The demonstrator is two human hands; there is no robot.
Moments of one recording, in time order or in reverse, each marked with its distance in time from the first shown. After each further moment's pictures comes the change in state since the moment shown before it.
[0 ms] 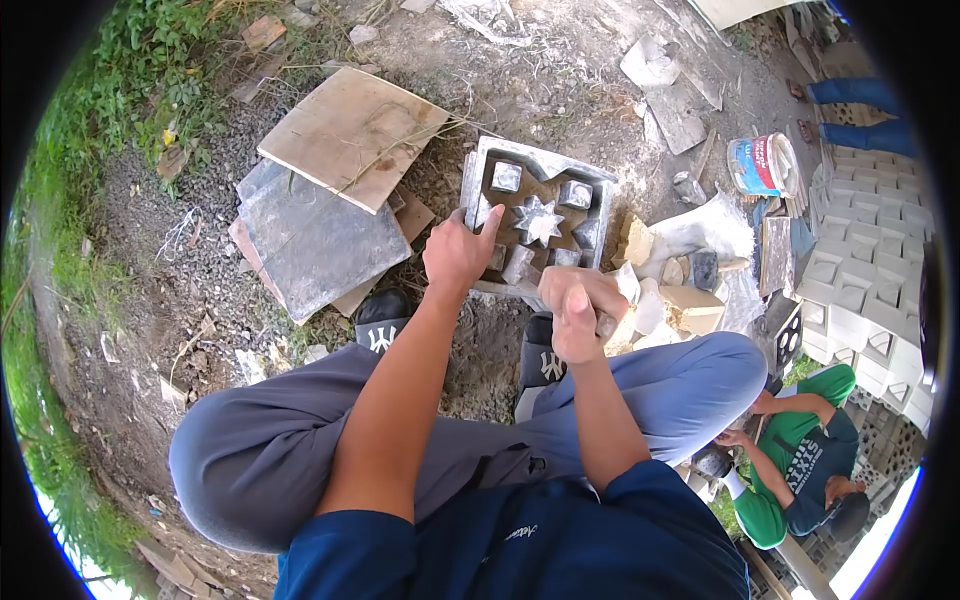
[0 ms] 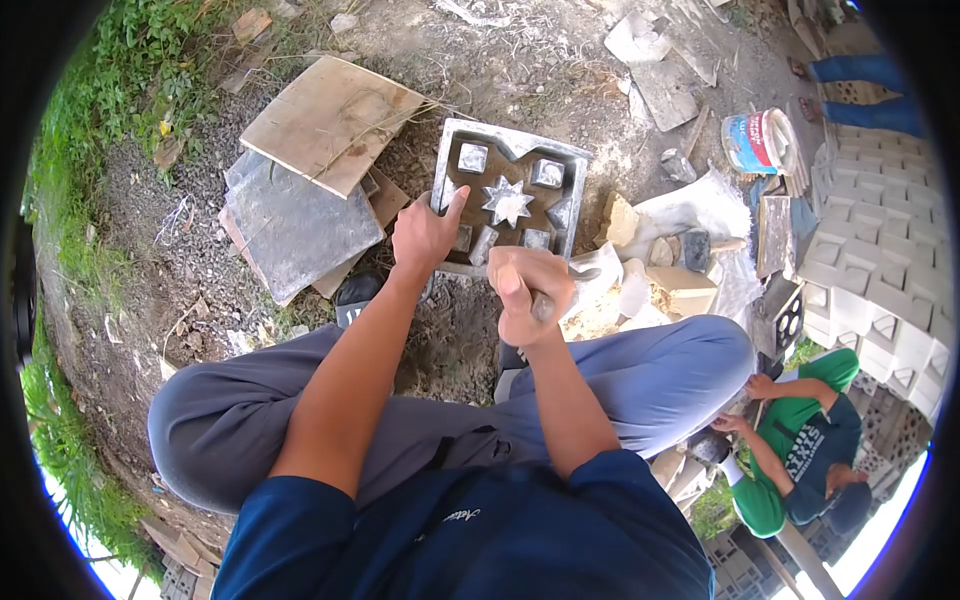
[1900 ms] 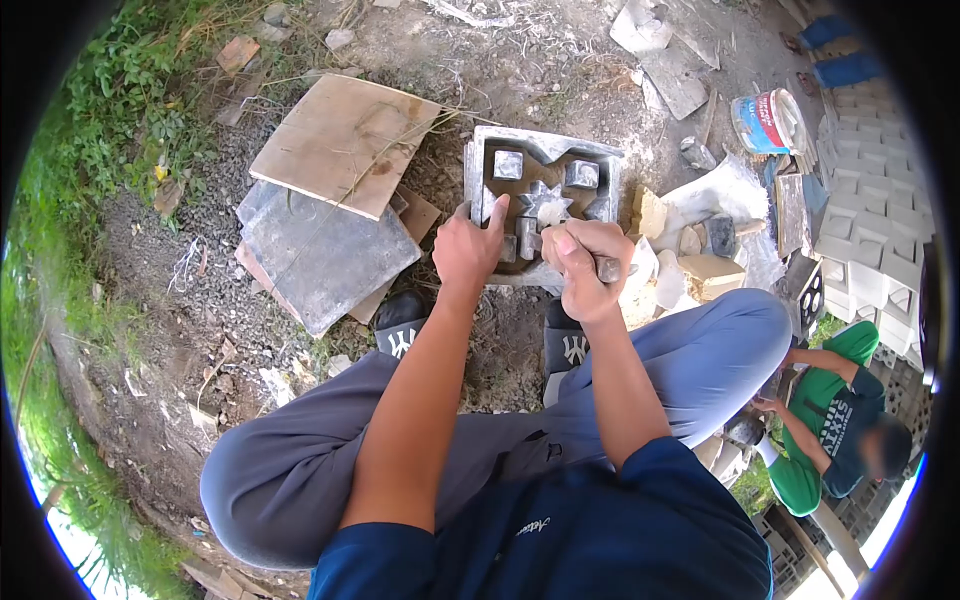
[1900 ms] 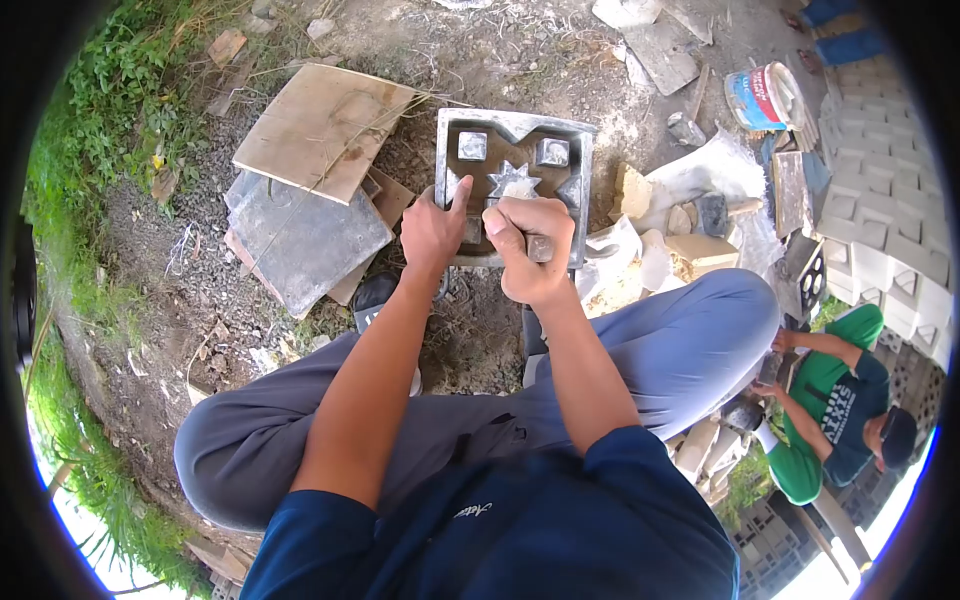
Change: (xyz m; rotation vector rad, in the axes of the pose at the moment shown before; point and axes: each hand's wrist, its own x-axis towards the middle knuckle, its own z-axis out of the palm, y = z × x) left_hand 0.003 0.000 0.011 -0.033 0.041 -0.022; right_hand 0.023 0.016 -0.006 -0.199 -0.033 0.078
